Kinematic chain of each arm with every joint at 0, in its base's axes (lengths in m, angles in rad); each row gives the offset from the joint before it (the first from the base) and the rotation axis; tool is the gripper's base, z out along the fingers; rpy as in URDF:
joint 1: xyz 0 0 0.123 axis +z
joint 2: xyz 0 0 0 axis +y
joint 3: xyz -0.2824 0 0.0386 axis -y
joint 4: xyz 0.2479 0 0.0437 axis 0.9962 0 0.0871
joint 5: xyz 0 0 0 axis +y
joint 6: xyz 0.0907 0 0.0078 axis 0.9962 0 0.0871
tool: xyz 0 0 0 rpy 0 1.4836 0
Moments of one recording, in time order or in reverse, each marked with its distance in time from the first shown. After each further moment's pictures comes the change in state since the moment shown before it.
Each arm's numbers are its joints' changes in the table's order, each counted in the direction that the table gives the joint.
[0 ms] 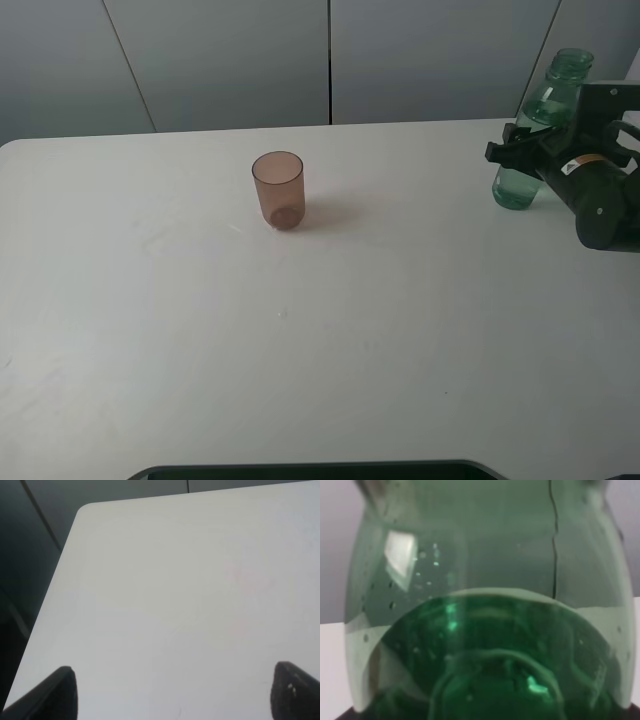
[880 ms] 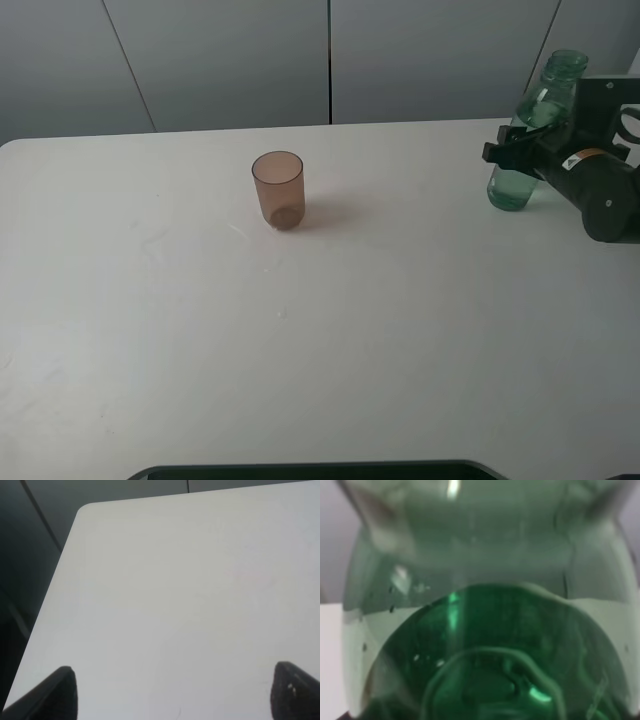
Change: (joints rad) left arm 0.000 0.000 0.000 0.000 0.000 0.000; right arm 0.000 -0.074 -0.004 -0.053 0.141 0.000
